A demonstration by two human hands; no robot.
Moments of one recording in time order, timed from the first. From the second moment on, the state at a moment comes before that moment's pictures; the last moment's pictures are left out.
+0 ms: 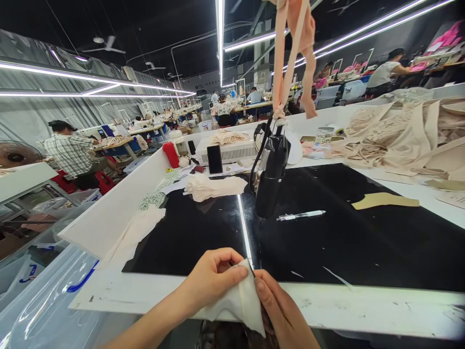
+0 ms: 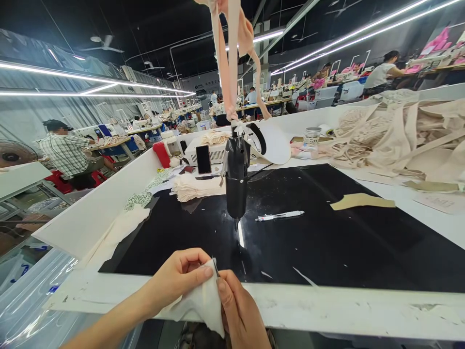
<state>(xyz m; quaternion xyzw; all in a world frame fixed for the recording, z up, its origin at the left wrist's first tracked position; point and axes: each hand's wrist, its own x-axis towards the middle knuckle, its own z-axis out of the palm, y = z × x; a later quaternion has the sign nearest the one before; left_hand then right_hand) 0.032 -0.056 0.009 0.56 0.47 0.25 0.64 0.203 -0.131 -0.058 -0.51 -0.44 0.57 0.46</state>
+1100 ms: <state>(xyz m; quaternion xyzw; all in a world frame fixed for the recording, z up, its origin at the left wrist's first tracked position) 0.032 -0.060 0.010 0.58 0.44 0.25 0.64 0.202 -0.130 -0.061 -0.44 -0.39 0.64 0.49</state>
